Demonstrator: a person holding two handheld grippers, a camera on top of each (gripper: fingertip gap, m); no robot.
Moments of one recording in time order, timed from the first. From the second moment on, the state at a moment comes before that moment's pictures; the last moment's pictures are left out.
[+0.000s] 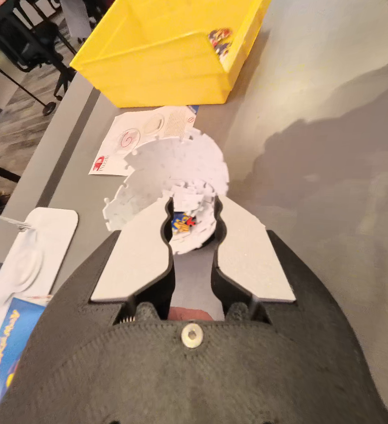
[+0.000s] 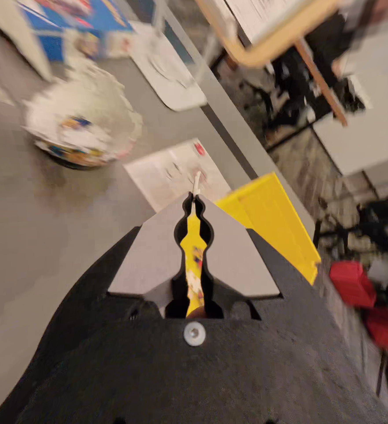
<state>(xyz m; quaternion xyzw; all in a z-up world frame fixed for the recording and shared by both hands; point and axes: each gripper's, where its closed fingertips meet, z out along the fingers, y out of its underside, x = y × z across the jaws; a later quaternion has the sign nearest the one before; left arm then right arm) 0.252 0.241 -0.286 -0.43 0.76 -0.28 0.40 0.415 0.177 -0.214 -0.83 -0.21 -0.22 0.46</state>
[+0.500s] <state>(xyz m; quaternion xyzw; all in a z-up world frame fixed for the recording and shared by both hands) 0.290 0.252 -0.345 -0.41 0.85 -0.14 0.30 0.483 0.164 -0.245 -0.88 -0.11 -0.23 0.41</state>
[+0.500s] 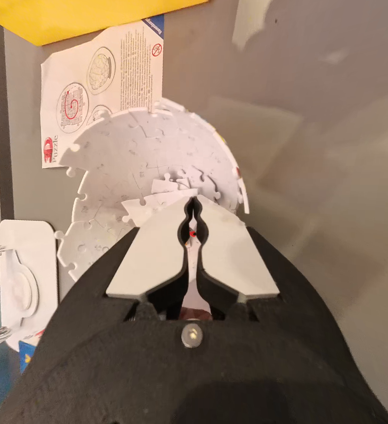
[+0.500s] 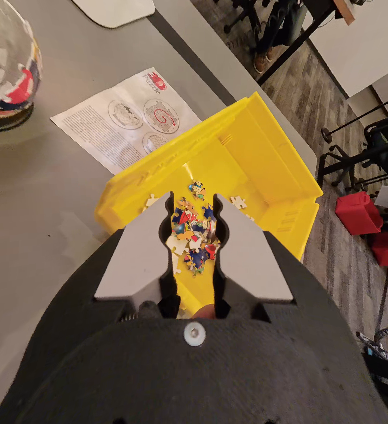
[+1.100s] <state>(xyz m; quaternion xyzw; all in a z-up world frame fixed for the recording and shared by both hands) 0.293 0.267 -0.350 -0.42 0.85 -0.12 0.28 0.403 0.181 -0.227 -0.85 -0.17 -0.15 0.47</state>
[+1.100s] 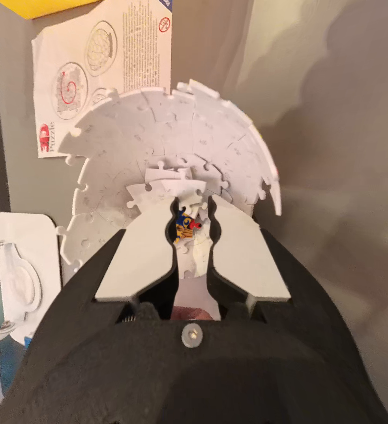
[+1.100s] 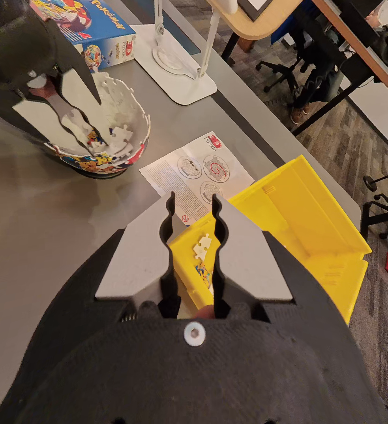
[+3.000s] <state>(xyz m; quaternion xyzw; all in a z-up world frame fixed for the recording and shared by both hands) 0.261 0.226 -0.223 -0.40 0.67 -0.53 0.33 0.272 0.225 -0.231 -0.81 -0.20 0.20 0.51</state>
